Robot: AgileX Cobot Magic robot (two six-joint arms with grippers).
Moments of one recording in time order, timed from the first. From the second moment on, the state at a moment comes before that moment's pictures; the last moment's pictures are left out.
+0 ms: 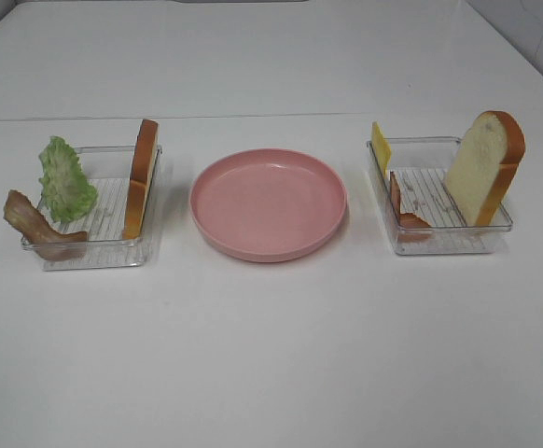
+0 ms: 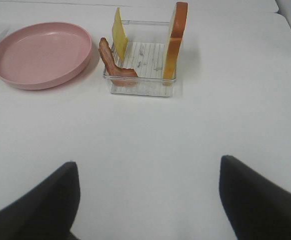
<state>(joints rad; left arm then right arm) -0.02 0.00 -0.50 0.01 1.05 -0.01 0.00 -0.01 -0.51 0.15 1.07 -0.13</state>
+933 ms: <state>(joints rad) -0.02 0.35 -0.62 -0.01 0.96 0.00 0.00 -0.01 -0.51 0.15 1.07 -0.13</state>
